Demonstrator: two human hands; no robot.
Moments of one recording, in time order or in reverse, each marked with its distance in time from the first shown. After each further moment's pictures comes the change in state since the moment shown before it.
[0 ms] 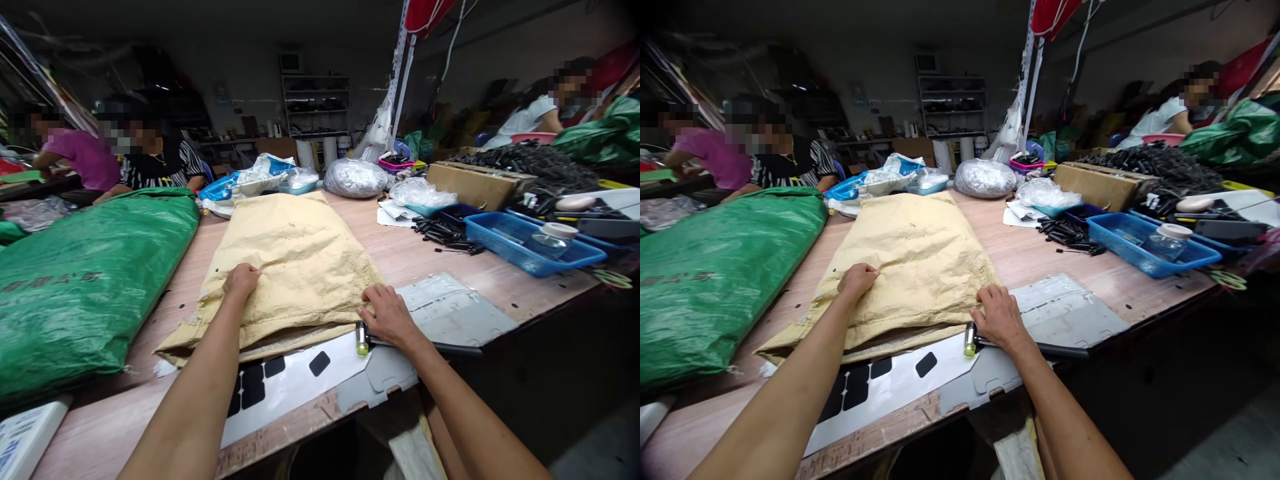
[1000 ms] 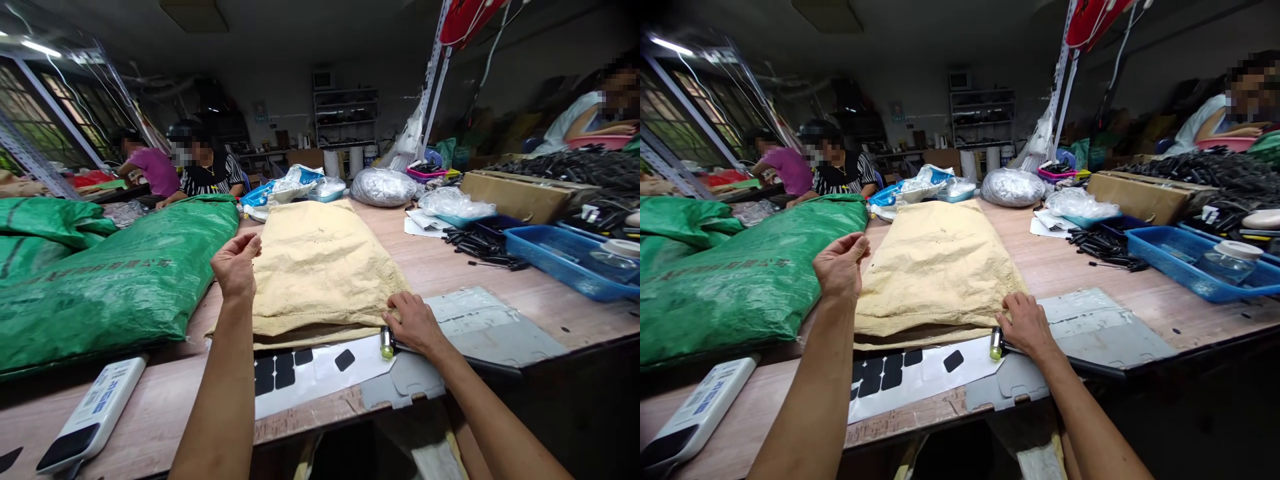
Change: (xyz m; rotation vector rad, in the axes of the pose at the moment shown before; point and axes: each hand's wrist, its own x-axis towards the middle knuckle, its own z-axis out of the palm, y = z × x) left_hand -0.091 0.030 -0.111 -1.352 0.381 0.366; right_hand -0.001 0.003 0.004 -0.017 0.007 -0.036
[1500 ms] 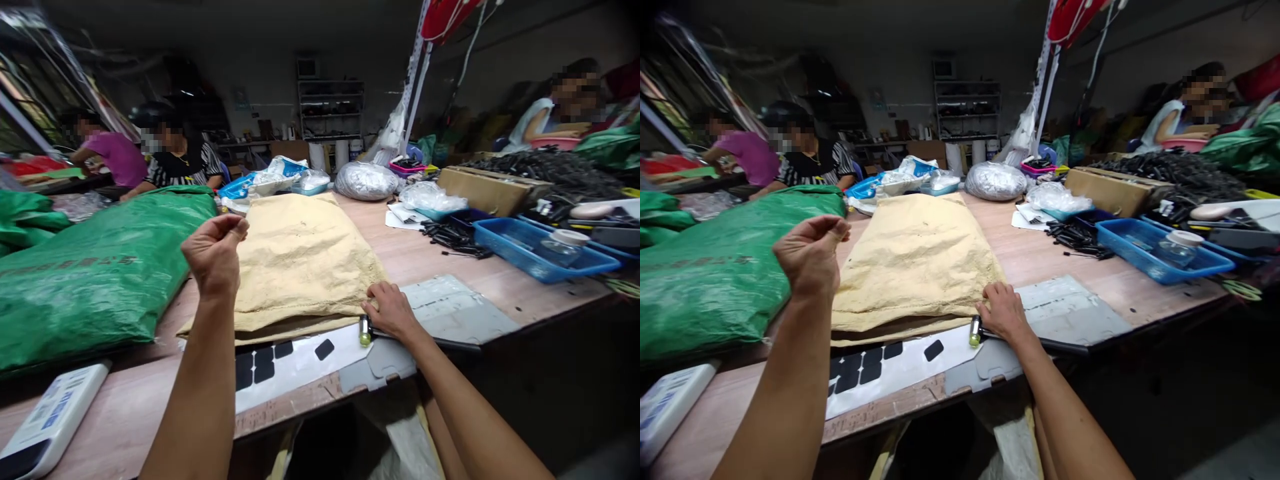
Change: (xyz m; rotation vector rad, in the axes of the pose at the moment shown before) left_hand -0.025 0.028 0.030 0.084 -0.095 0.240; right_hand 0.000 -0.001 -0.001 -0.028 0.005 0.015
